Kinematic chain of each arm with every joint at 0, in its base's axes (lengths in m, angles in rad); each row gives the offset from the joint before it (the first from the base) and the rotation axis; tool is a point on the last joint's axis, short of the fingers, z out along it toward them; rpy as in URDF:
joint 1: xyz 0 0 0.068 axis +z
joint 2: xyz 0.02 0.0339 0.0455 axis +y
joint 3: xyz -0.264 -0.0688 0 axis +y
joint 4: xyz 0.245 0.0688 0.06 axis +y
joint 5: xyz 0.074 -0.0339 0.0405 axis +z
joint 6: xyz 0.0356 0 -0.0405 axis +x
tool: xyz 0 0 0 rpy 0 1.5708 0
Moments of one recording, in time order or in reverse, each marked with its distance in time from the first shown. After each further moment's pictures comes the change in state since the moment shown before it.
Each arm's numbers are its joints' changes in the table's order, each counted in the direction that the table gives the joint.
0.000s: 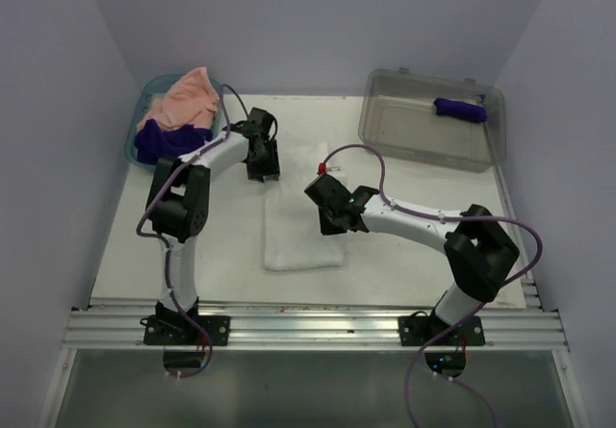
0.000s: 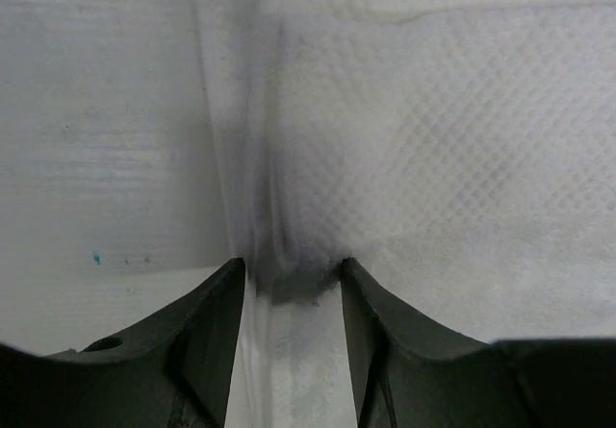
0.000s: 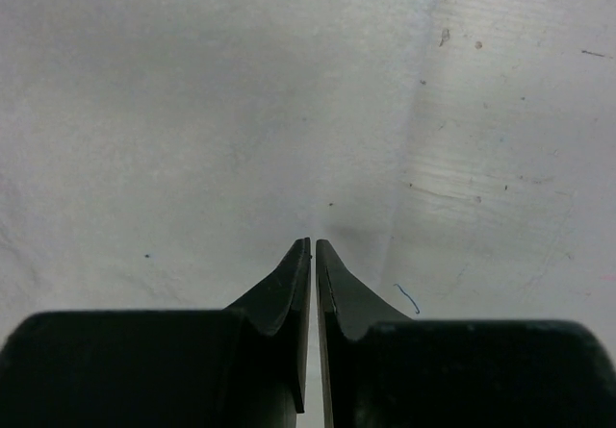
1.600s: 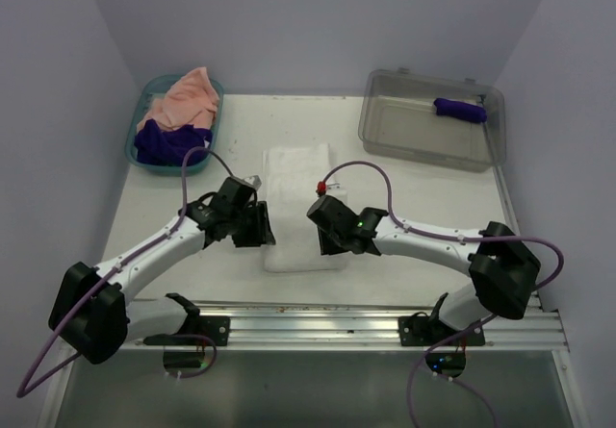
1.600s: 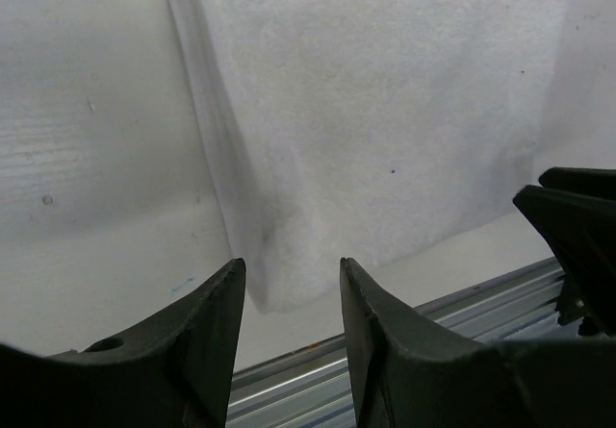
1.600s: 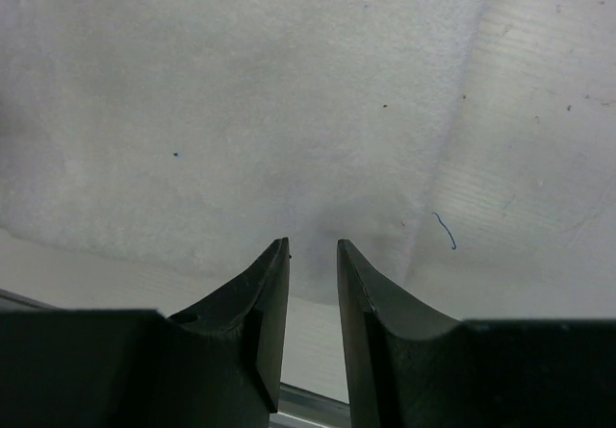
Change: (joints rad) left arm -0.212 -0.874 0.800 -0.053 -0.101 -0.164; right arm 0.120 -0.169 0.158 -0.034 0.005 0.047
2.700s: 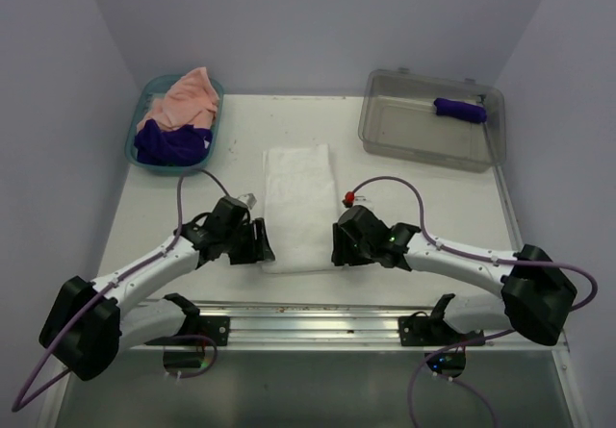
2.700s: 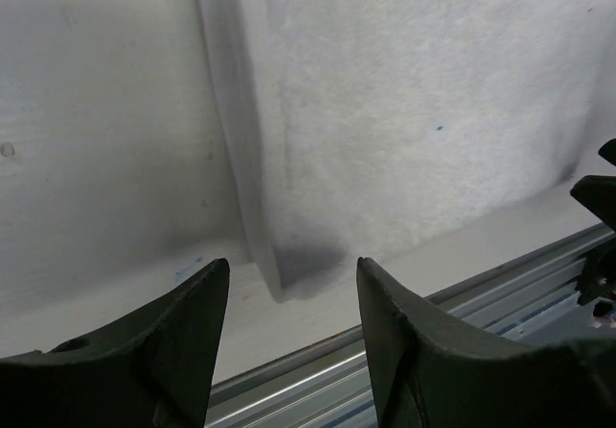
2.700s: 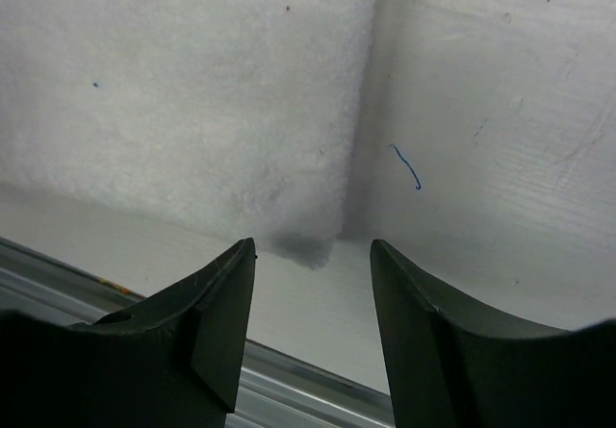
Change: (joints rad) left arm -0.001 -0.122 0.193 -0.124 -0.052 -0.026; right arm -0.082 -0.202 0.245 -0.111 0.132 0.042
